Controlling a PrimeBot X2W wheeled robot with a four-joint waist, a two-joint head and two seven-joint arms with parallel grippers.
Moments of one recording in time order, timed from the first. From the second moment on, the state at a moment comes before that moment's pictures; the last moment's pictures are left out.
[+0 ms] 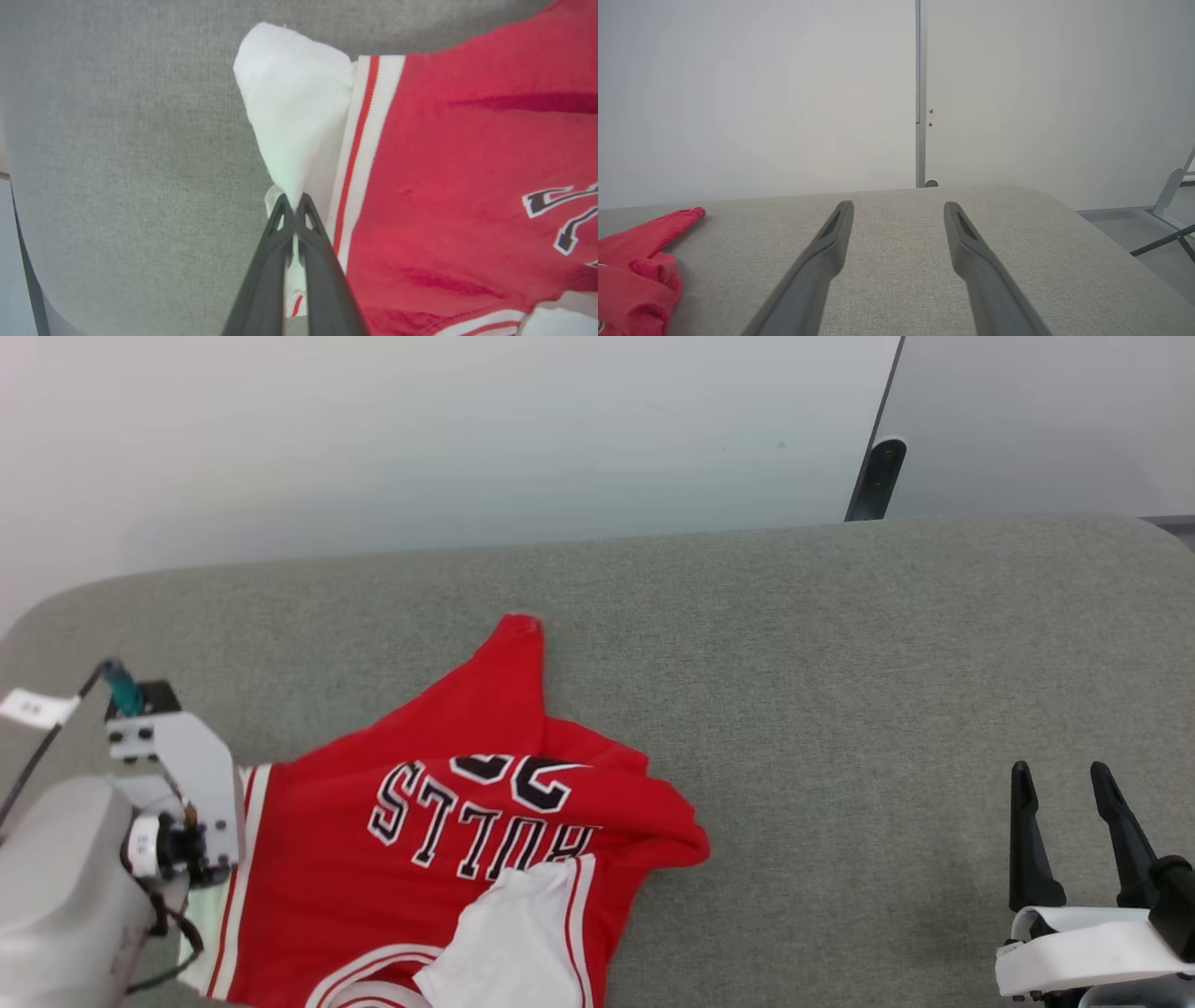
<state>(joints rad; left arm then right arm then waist) -0.71 0.58 -0.54 0.78 -0.77 0.16 0.84 -0.05 -0.05 -0.13 0.11 0.11 0.13 -0.26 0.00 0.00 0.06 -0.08</state>
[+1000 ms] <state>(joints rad) -0.45 0.58 -0.45 0.41 -0.79 -0.02 0.23 0.01 -0.05 -0.05 0.16 0.11 0.13 -0.26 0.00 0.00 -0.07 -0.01</state>
